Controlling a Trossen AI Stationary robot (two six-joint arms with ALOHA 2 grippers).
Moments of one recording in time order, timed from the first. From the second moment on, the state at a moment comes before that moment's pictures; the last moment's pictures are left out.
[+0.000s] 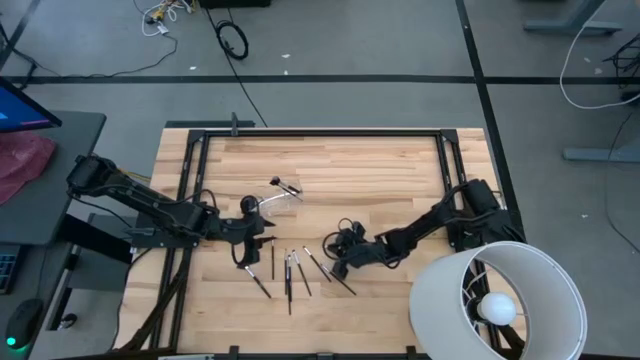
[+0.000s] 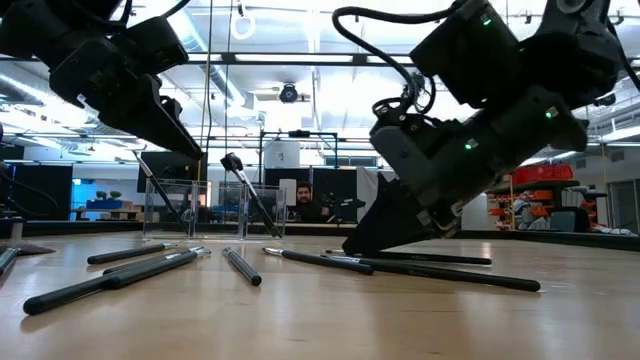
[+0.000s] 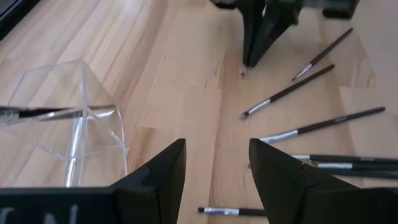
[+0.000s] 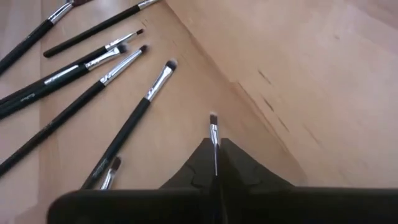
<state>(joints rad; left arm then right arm) -0.32 1.11 0.45 -0.01 -0.42 -0.24 0.30 2.00 0.78 0.42 0.45 0.65</state>
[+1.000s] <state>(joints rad) -0.19 1.57 0.45 0.61 -0.25 0.15 0.16 2.02 0.77 0.76 0.27 0.36</state>
